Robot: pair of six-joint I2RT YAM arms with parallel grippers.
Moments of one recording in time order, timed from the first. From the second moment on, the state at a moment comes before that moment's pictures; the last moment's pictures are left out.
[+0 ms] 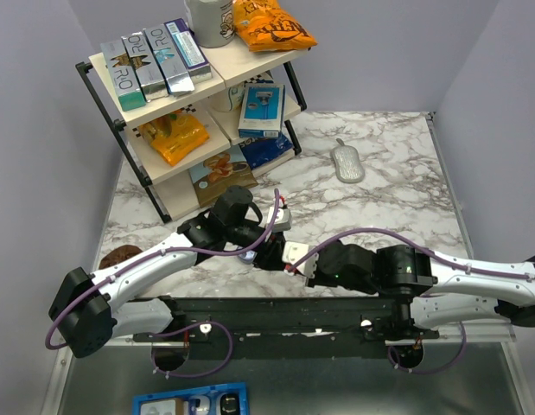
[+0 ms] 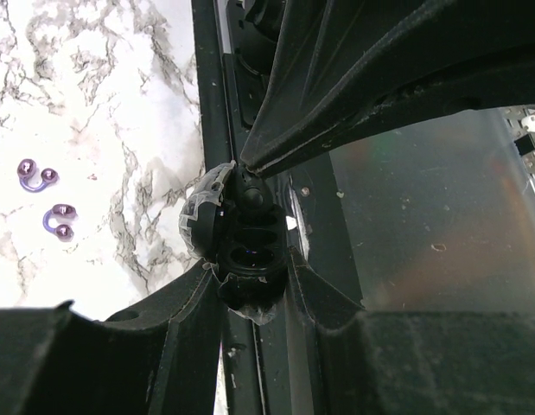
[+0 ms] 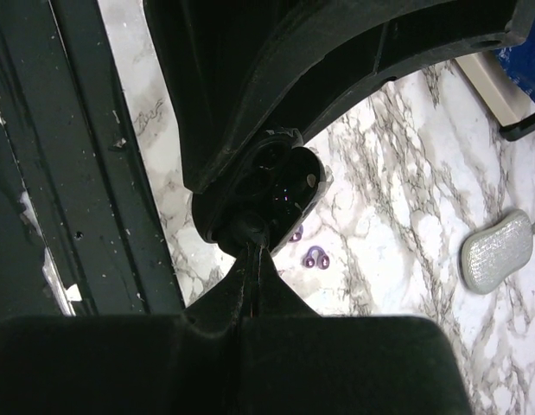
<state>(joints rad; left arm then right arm) -0.81 1.16 0.79 -0.11 0.97 0.05 1.44 1.02 1.06 -0.78 0.37 -0.23</state>
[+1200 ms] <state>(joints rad) -0.81 1.16 0.79 -0.09 0.94 0.02 1.46 1.07 1.06 -0.75 0.40 -0.20</state>
